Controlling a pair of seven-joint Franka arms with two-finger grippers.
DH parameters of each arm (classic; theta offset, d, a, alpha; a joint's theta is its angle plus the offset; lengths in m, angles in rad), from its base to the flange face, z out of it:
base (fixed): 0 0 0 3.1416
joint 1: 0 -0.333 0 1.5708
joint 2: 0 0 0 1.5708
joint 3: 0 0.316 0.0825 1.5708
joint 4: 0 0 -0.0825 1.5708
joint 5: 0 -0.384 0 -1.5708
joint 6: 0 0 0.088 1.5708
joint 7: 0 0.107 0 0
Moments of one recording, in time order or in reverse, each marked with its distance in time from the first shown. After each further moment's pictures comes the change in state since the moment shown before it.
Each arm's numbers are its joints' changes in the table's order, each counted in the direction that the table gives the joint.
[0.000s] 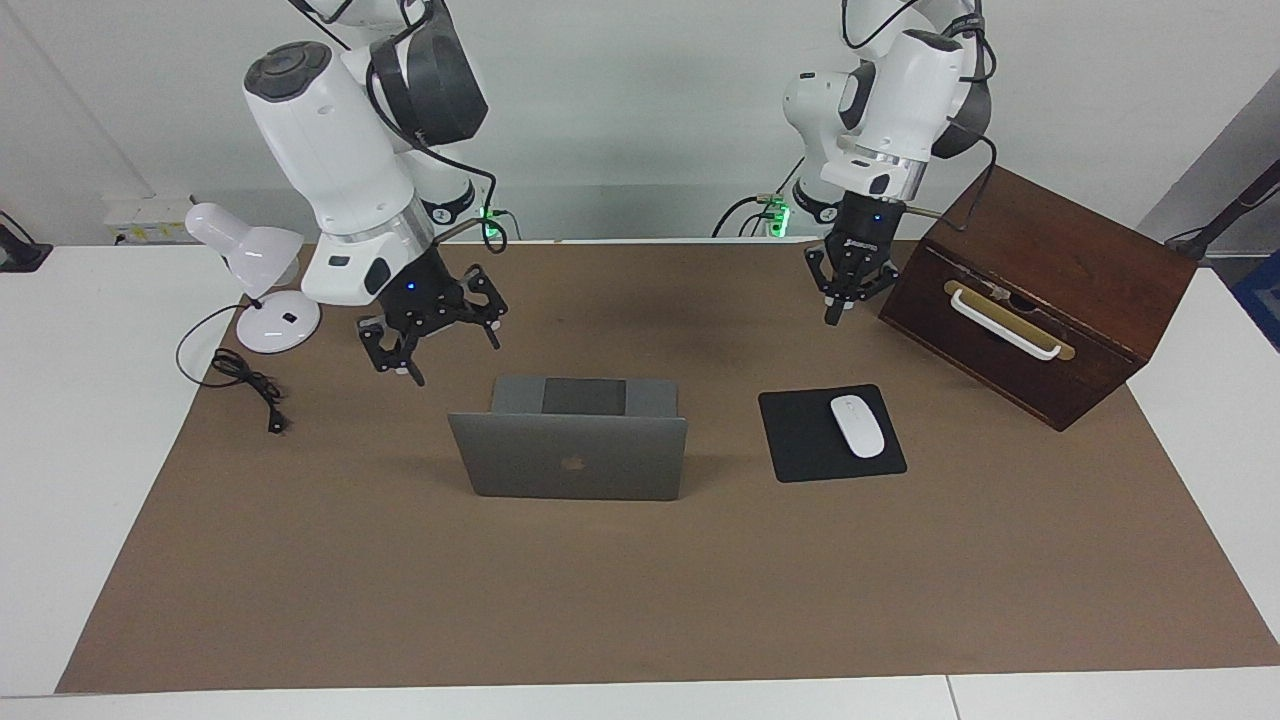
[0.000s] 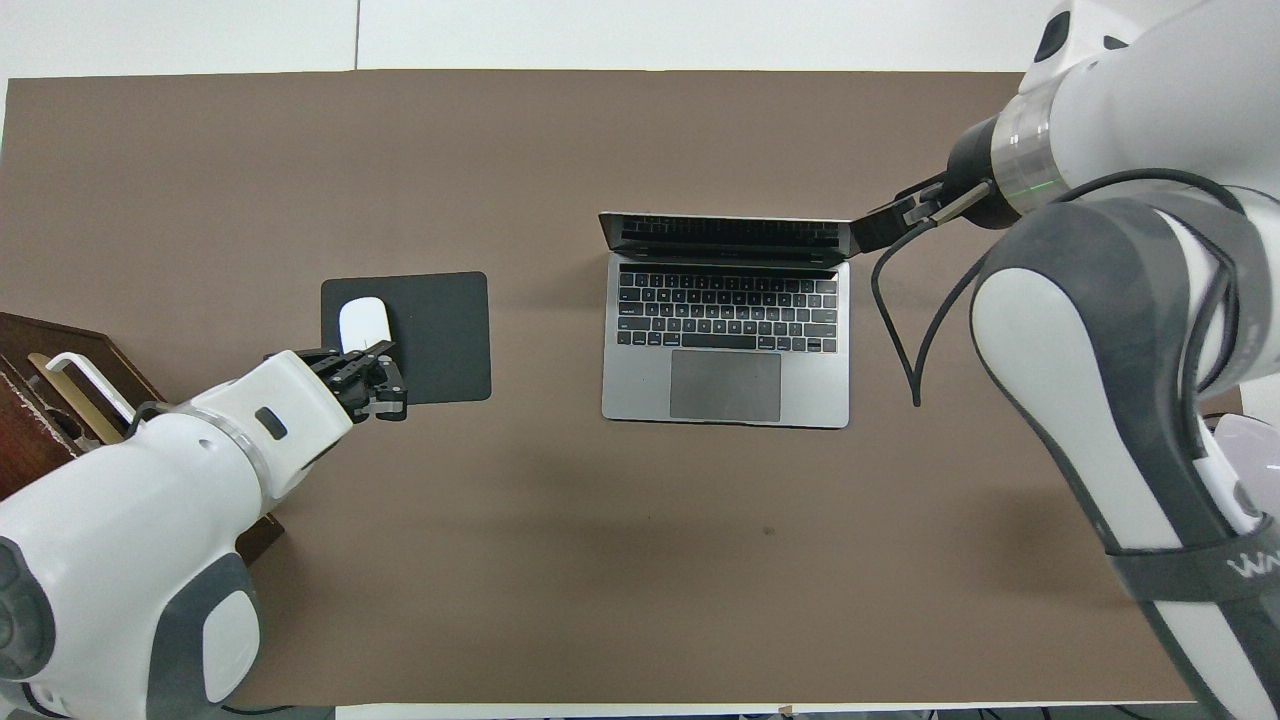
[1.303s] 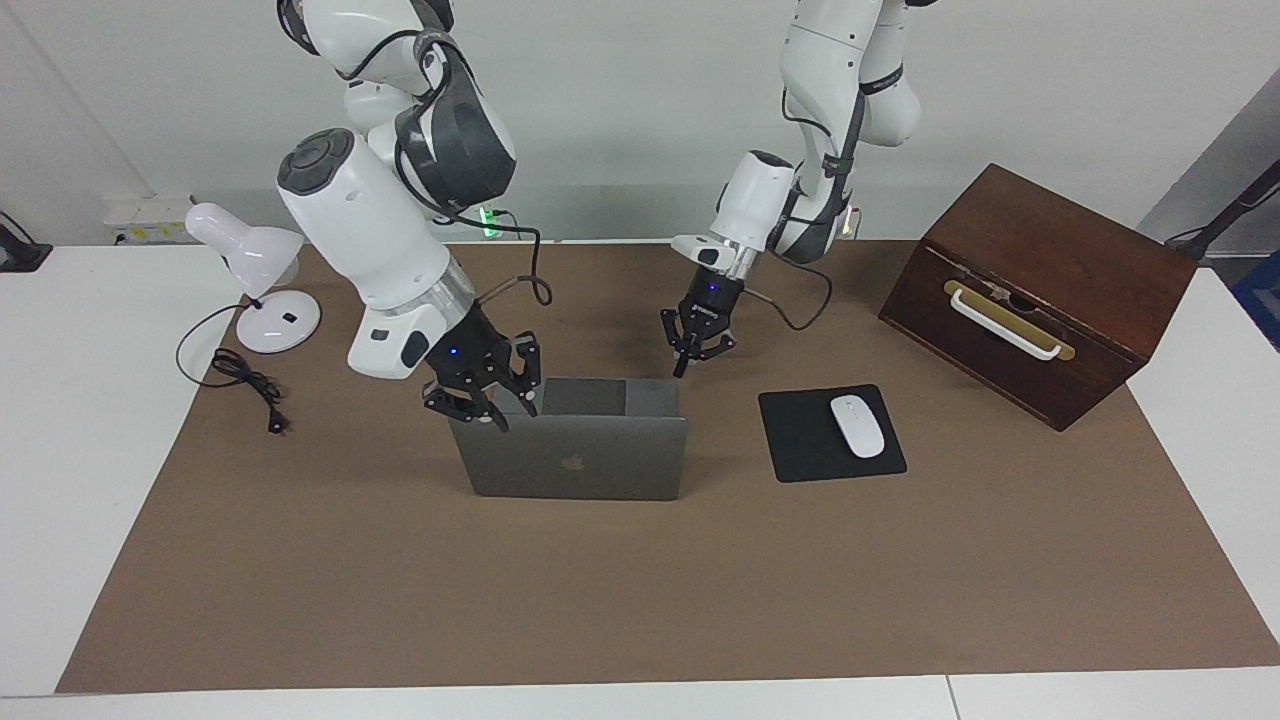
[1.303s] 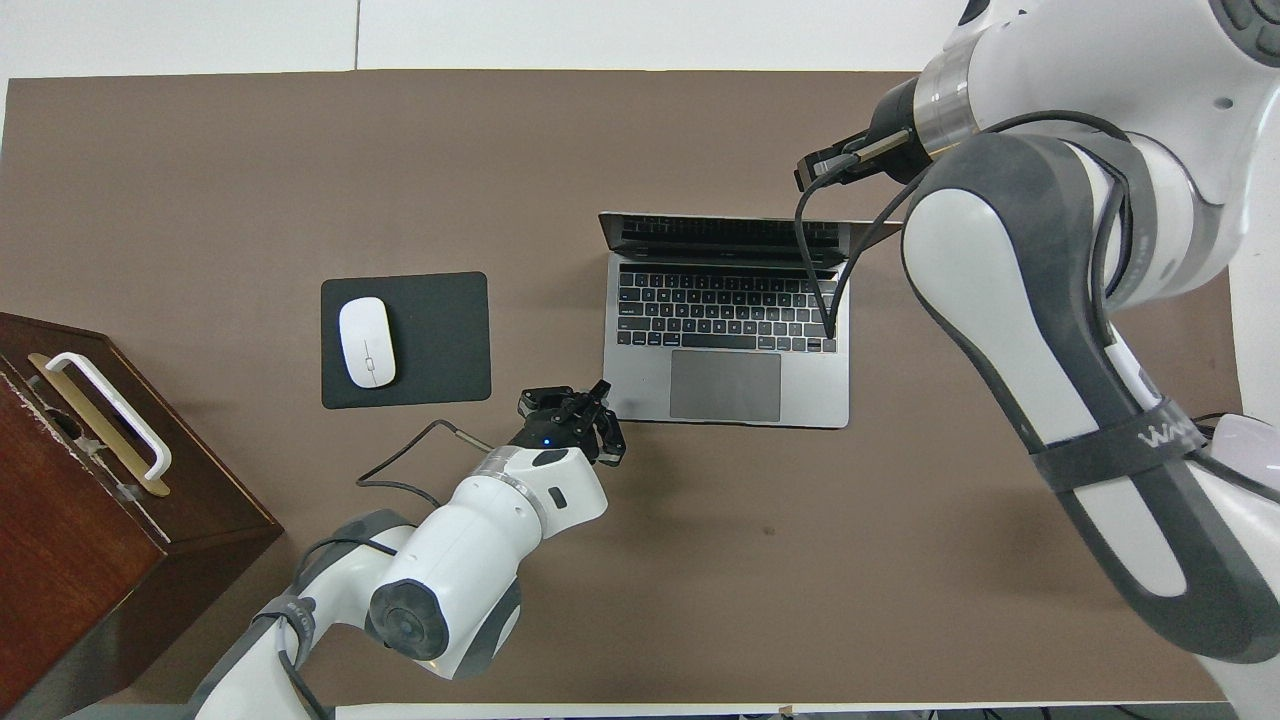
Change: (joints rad) left arm 0.356 0.513 0.000 -0.079 0.000 0.799 -0.023; right arm -0.002 0.176 0.031 0.158 -0.124 0.059 0.096
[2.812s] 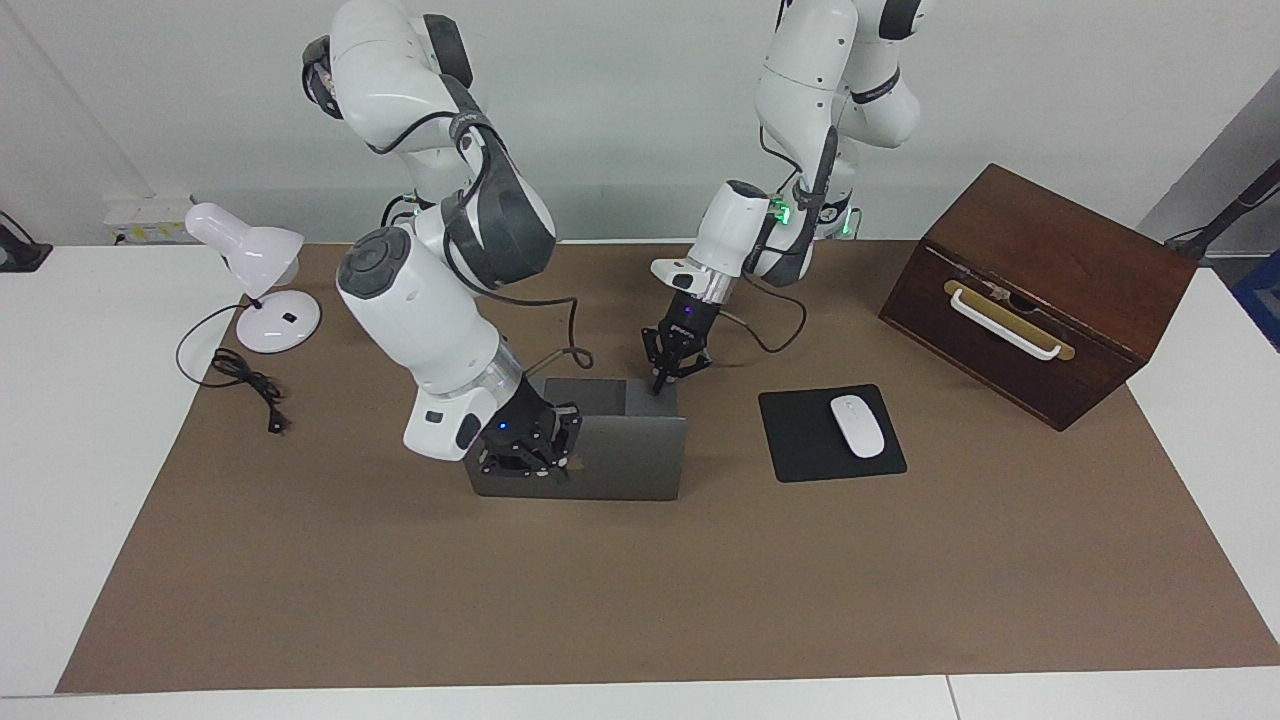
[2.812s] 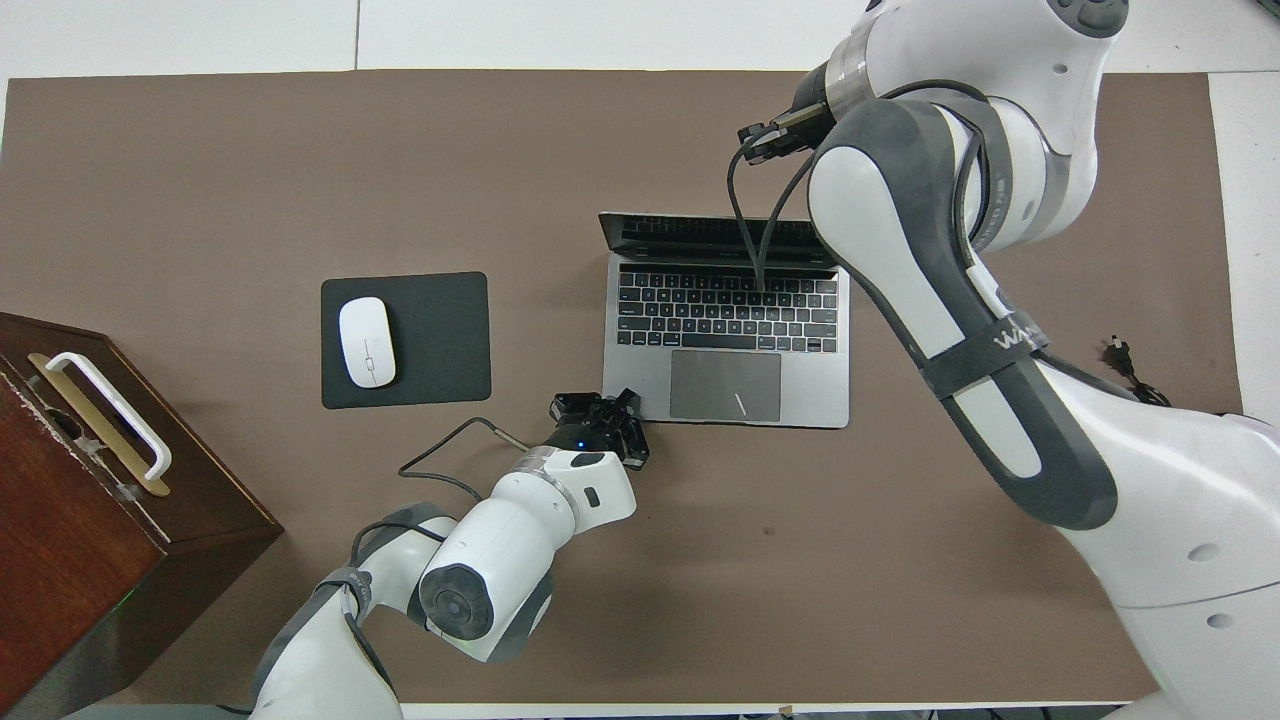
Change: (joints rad) left arm 0.036 0.131 0.003 0.055 0.000 0.050 0.046; right arm -0.040 0.231 0.008 0.212 0.000 0.007 0.044
